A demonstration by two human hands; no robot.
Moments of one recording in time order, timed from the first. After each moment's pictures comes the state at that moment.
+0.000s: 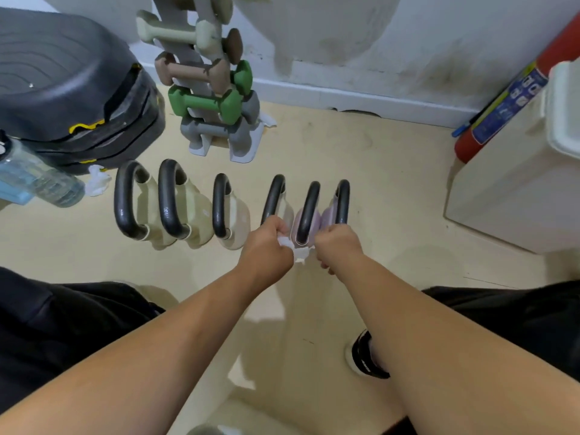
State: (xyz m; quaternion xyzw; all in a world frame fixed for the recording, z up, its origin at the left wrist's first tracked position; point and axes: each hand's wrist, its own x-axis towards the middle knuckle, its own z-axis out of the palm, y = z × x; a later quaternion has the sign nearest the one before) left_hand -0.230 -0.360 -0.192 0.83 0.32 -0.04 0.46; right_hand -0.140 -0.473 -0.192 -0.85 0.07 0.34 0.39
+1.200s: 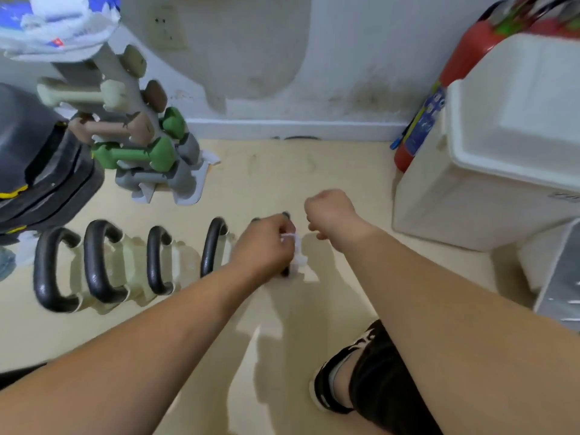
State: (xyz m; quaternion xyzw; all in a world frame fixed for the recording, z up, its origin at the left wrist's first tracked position) left_hand -0.105 -0.417 -0.159 0.92 0.17 -0.05 0.34; right_hand -0.010 -0.528 -0.128 -0.85 0.05 0.27 0.45
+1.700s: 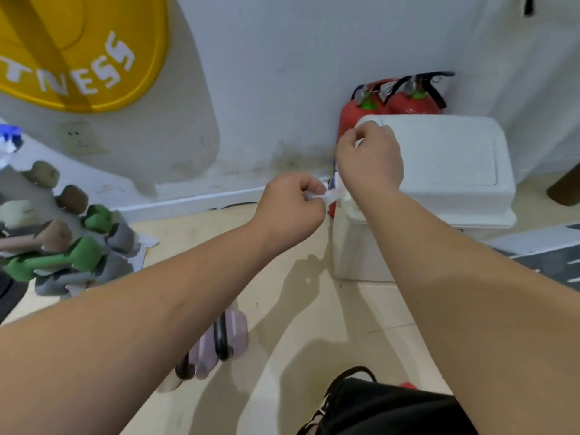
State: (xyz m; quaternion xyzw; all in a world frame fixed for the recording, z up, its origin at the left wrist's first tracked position) left_hand 0.048 -0.557 -0.020 0.87 0.03 0.03 0.50; right_hand 0.128 -0.689 -0.005 -0.91 0.08 -0.22 0.34
